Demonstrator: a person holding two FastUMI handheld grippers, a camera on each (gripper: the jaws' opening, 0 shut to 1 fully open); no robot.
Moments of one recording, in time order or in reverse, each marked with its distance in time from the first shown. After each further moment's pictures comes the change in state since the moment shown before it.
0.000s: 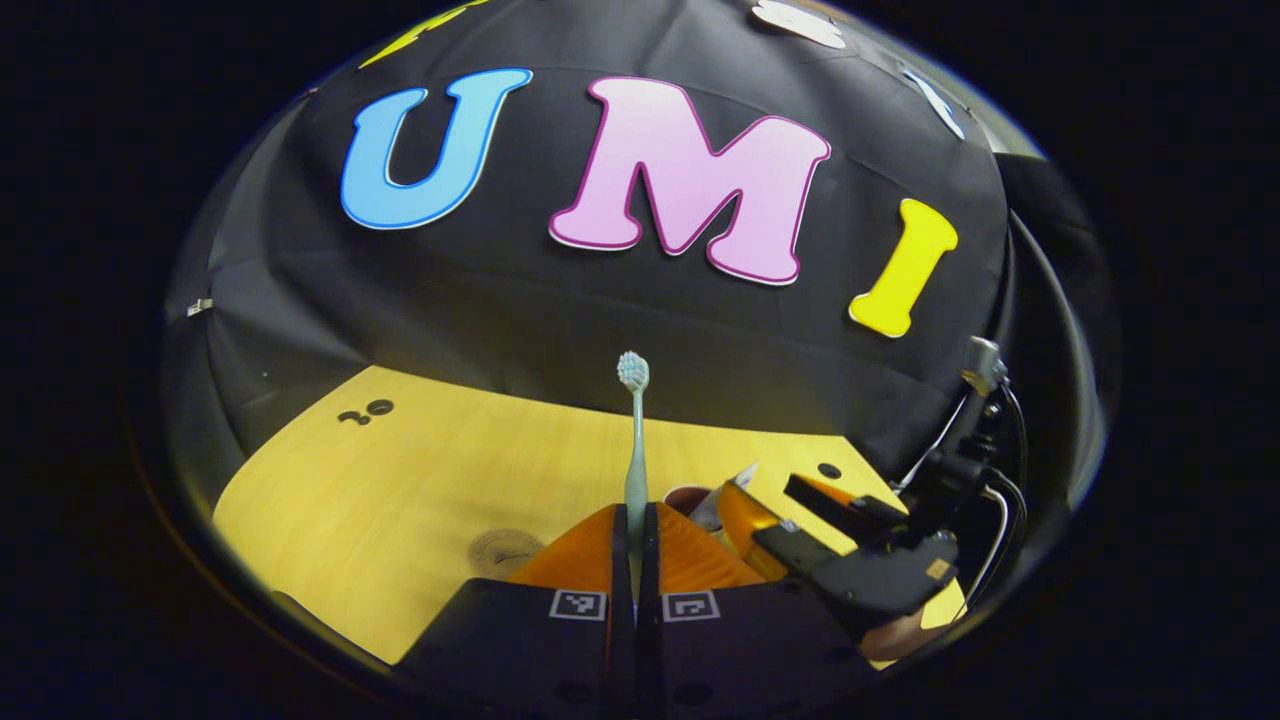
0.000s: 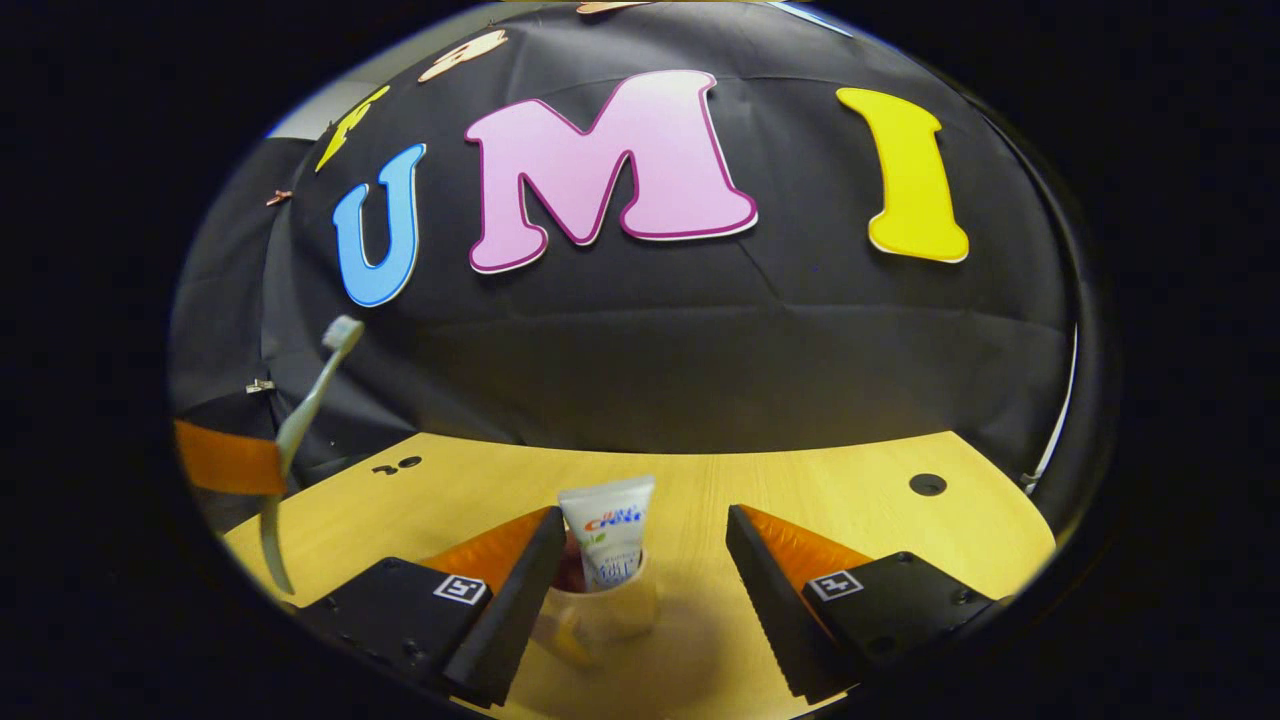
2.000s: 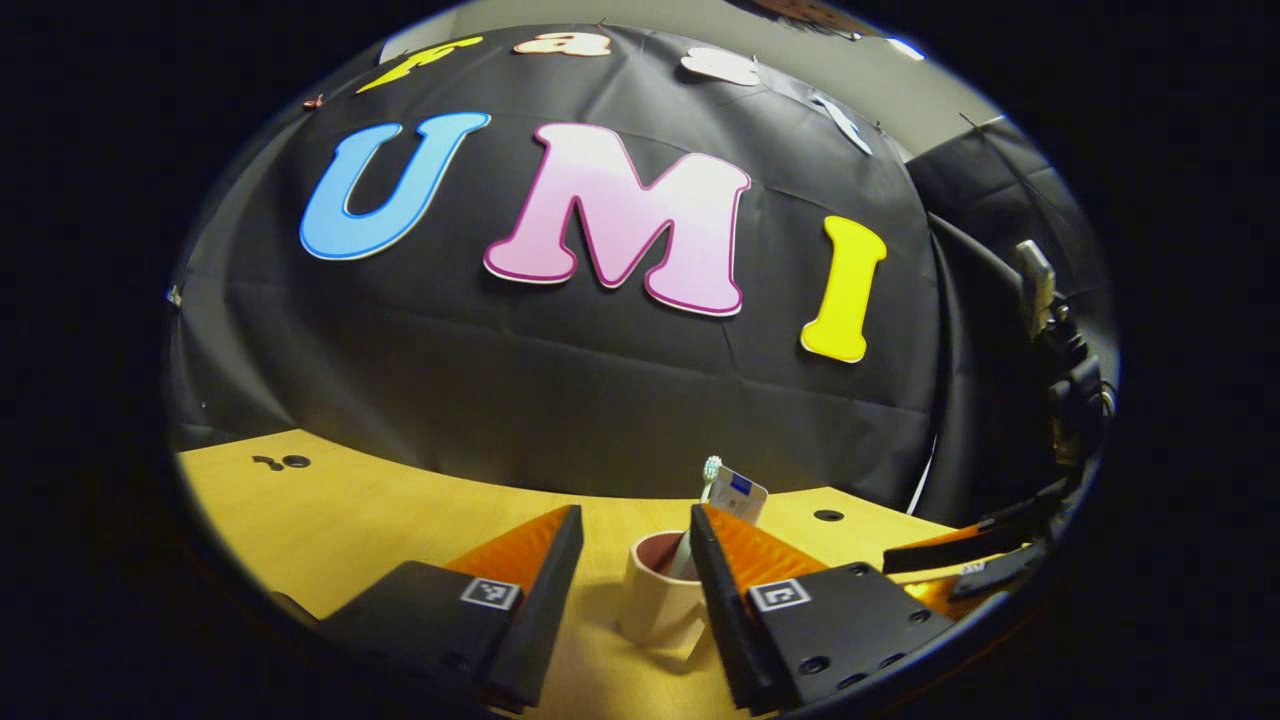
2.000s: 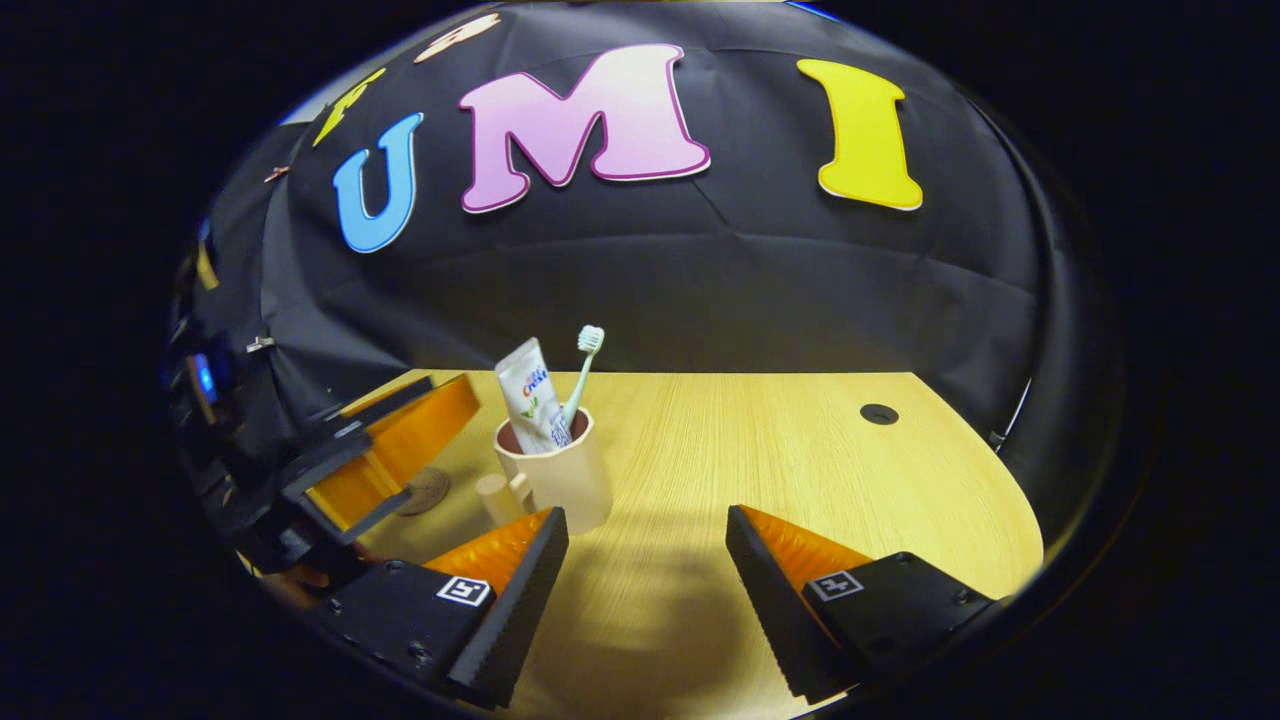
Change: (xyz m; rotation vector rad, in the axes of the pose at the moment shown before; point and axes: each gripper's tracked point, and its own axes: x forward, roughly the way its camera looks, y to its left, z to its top) left arm 0.060 -0.003 -0.052 0.111 -0.368 -0.131; right arm -0.056 -0.031 -0.057 -0.008 0.183 -0.026
